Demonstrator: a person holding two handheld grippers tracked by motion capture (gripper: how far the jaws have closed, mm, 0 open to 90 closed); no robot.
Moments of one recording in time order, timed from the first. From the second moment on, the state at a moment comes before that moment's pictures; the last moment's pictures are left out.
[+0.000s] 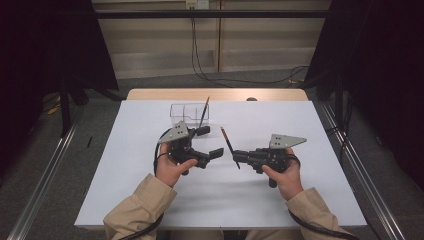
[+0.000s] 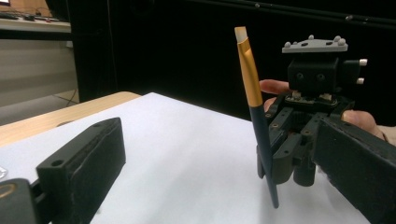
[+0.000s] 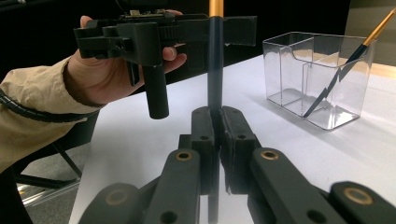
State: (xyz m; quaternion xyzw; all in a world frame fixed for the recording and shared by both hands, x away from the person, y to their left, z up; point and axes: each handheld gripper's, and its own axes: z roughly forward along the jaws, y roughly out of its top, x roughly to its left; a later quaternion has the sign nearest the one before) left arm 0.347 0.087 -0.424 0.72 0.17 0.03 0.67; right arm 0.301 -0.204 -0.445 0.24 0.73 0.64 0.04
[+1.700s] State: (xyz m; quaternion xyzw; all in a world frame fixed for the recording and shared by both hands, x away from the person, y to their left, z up) left arm 0.340 0.068 -0.432 0.70 0.16 -0.05 0.70; right arm 0.300 -0.198 -0.447 0.23 0.73 0.64 0.04
